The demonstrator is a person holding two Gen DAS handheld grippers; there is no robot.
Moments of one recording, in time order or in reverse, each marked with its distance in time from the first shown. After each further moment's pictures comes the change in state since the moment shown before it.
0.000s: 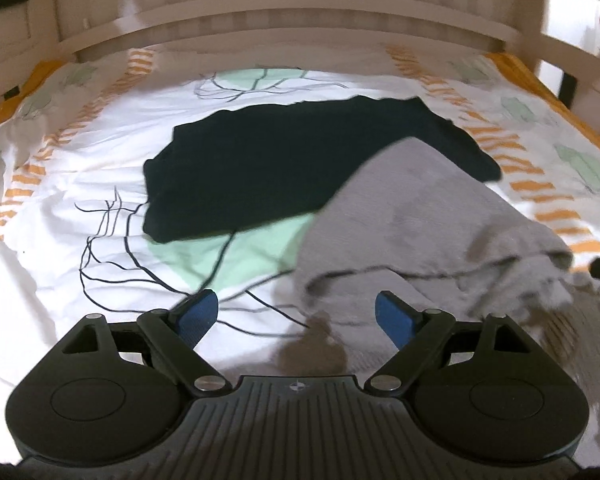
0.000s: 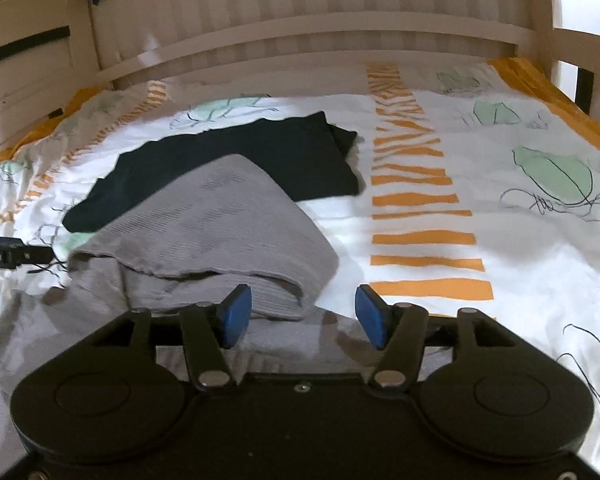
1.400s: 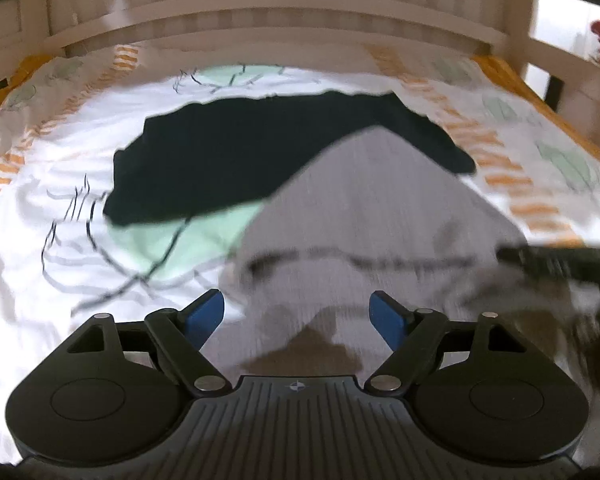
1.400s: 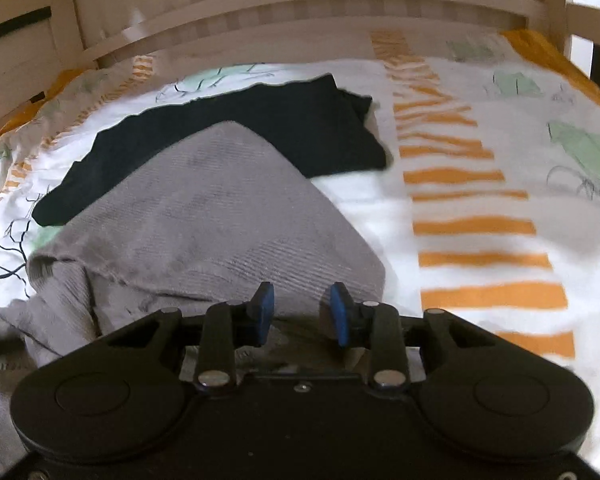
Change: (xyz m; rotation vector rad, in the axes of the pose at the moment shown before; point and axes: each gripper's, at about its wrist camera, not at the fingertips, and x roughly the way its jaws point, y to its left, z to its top) left arm 0.015 -0.025 -0.006 -0.046 -0.030 -0.029; right arm 0.073 0.010 0.000 0.039 0.077 -0.018
